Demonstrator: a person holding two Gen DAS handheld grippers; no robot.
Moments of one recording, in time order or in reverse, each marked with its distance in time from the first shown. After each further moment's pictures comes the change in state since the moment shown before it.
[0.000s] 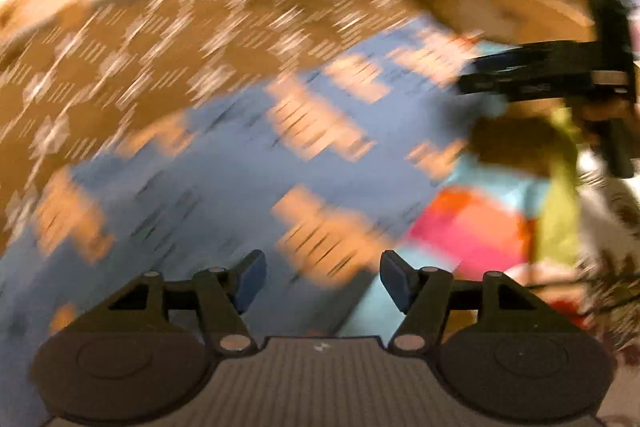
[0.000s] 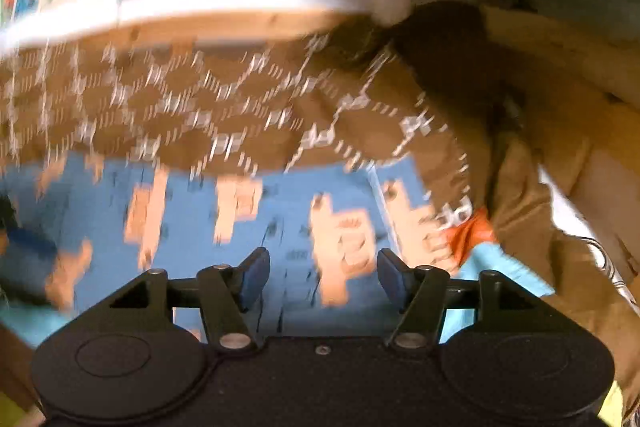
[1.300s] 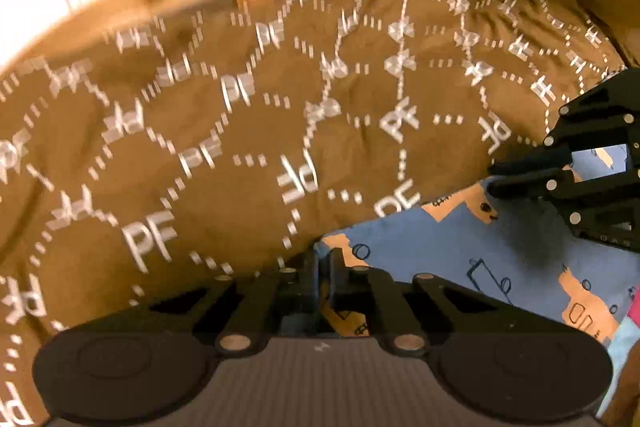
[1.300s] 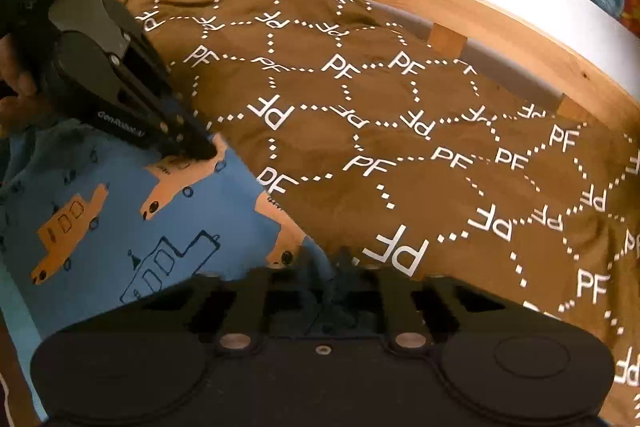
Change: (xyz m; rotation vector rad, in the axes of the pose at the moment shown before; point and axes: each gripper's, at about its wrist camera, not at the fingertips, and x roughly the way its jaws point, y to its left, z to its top) left arm -0.014 0.126 0.070 -0.091 0.028 0.332; right arm 0.108 0.190 0.101 -0.456 0.046 0.409
